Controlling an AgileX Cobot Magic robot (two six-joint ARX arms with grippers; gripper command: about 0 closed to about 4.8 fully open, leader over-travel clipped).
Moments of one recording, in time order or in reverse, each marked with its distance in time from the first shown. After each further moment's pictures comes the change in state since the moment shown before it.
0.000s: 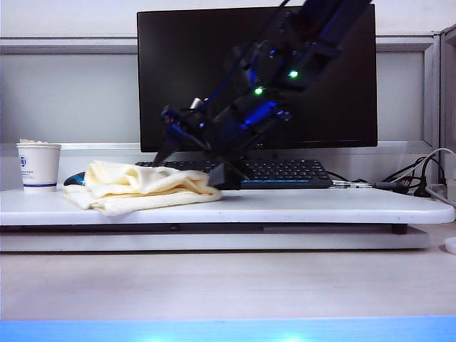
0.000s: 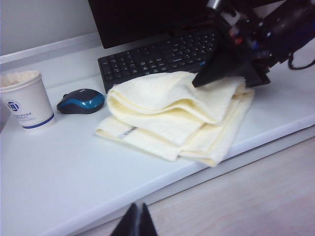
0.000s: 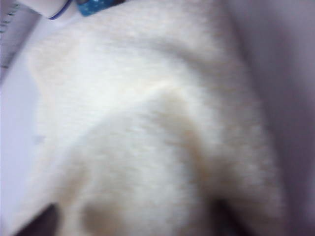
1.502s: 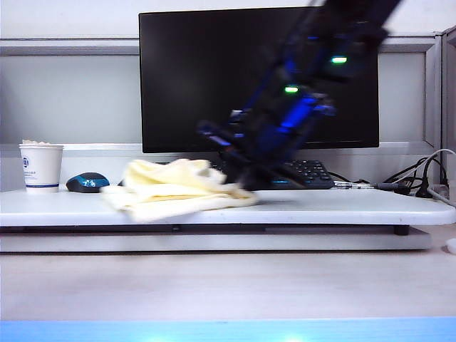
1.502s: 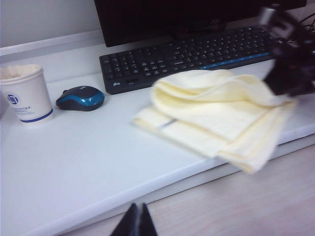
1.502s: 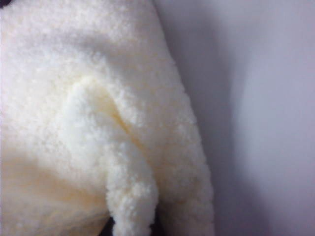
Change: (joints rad) left arm 0.000 0.000 0.000 0.004 0.000 -0.060; right arm -0.077 -0.190 -0.331 -0.006 0.202 0.074
